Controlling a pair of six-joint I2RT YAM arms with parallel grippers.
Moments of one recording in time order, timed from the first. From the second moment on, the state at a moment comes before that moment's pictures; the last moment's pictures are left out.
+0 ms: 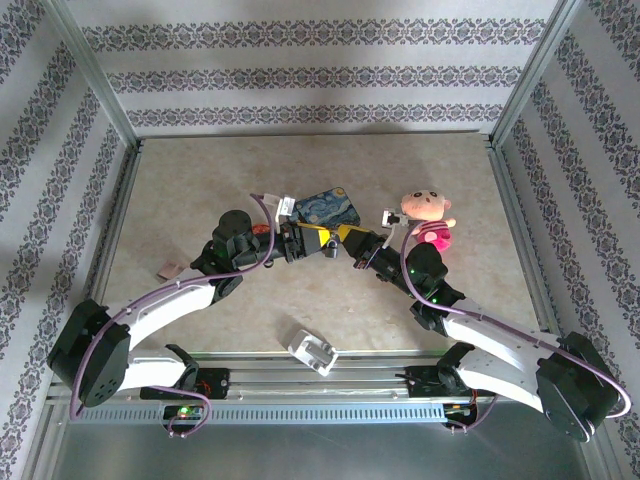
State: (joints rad) left arm -0.59 1.27 0.68 0.54 0.62 -0.77; right arm 0.68 1.02 0.40 0.69 -0.18 0.86
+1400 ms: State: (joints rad) left arm -0.54 1.30 0.63 0.64 0.62 -0.84; right arm 0.69 1.03 0.44 0.68 -0.18 0.87
